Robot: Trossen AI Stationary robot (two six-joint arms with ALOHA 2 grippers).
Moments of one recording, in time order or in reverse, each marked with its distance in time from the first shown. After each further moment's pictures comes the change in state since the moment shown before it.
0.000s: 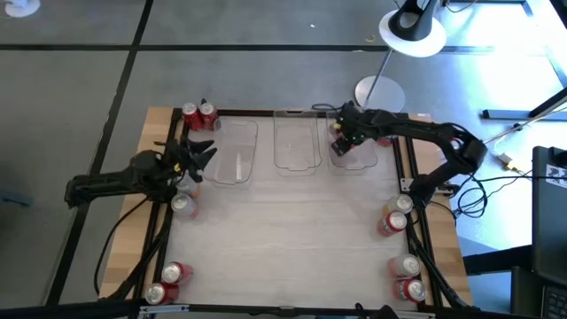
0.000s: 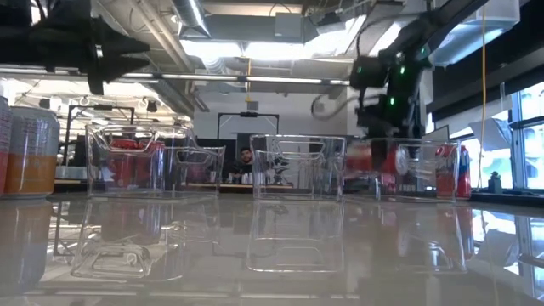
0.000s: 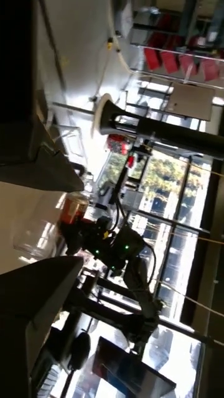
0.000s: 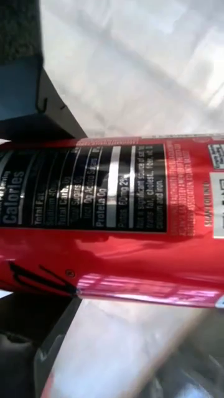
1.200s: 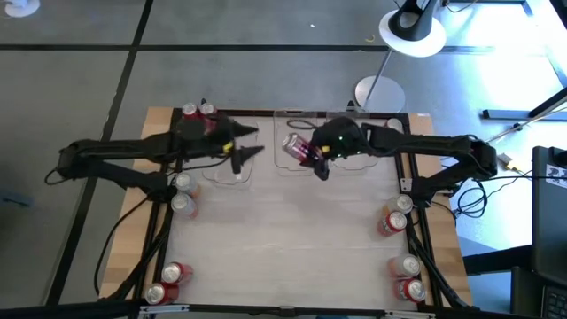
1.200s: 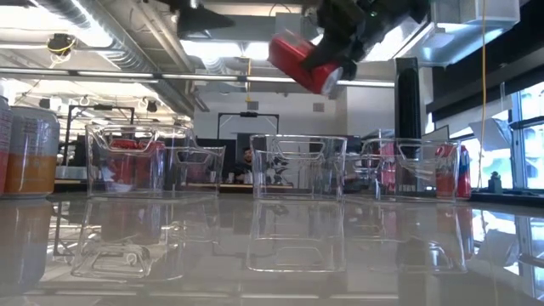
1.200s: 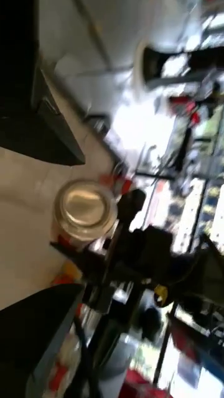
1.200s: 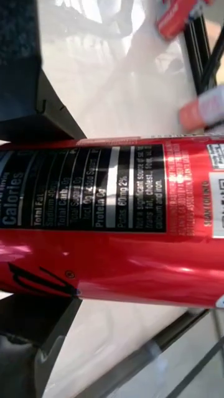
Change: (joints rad) left arm -0.002 0.991 0.774 -0.140 0.249 -0.029; right arm 0.418 -0.084 0.122 0.387 -0.233 -0.181
